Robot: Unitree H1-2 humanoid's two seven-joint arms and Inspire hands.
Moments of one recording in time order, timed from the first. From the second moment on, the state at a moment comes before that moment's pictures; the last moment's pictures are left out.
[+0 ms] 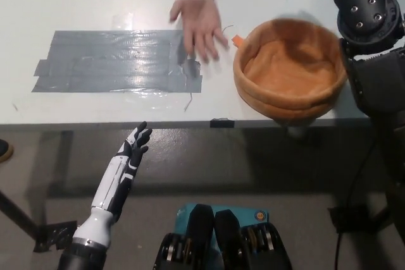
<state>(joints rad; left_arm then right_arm) -0.12 0.12 -0.08 -0.03 0.13 -0.09 -0.07 -1.09 -0.19 0.12 0.43 -0.32 0.12 -0.03</state>
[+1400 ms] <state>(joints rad) -0.15 0.13 -0.10 -0.03 0.16 -0.08 -0.08 -1.19 0.00 0.38 1.20 -0.42 -0.03 -0.04</state>
